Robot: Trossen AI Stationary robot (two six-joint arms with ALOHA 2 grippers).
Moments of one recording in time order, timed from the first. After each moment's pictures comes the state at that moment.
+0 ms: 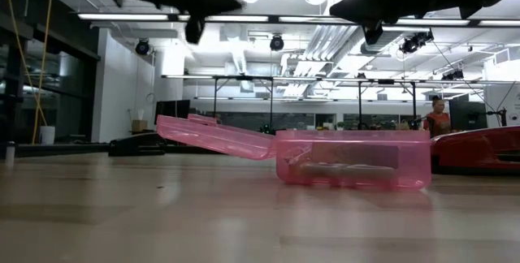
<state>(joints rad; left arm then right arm) 0.41 1.22 0.76 0.27 0.15 -0.38 -0.11 0.95 0.50 0.34 -0.05 0.13</state>
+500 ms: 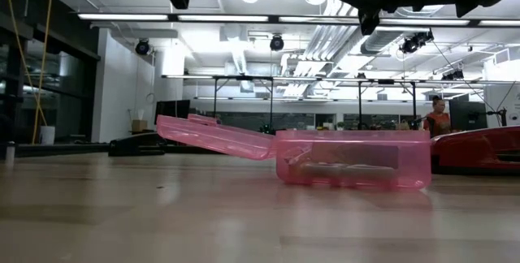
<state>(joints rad) 0.13 1.01 0.62 0.42 0.08 -0.21 -0.11 0.95 0.50 0.44 -0.13 0.16</state>
